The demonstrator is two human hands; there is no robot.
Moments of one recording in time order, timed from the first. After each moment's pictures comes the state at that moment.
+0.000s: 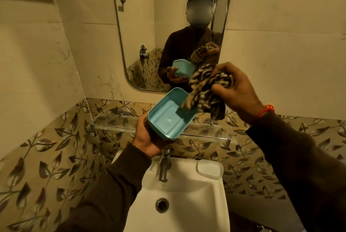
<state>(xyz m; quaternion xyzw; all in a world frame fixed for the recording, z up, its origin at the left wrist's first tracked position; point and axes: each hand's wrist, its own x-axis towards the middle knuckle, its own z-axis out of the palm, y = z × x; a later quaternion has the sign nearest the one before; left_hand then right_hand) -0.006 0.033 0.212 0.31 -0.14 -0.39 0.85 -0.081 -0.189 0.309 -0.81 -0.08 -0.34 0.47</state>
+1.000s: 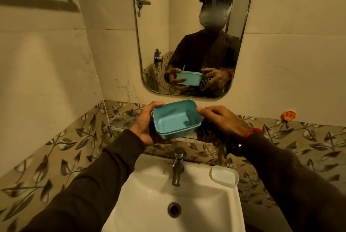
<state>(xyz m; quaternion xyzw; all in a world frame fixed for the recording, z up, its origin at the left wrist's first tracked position) 0.066 0.074 0.218 0.50 -0.07 -0.42 0.76 -0.044 -0.157 0.248 -0.89 0.01 -0.12 0.44</state>
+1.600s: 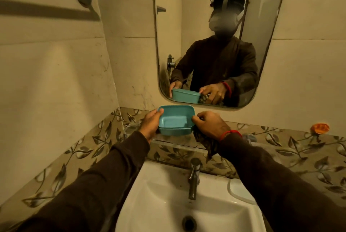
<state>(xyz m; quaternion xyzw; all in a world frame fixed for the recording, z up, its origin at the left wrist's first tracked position) 0.139 0.098 0.200 0.66 -0.06 -0.11 0.74 0.065 -0.106 0.217 -0.93 0.07 -0.13 0.32</state>
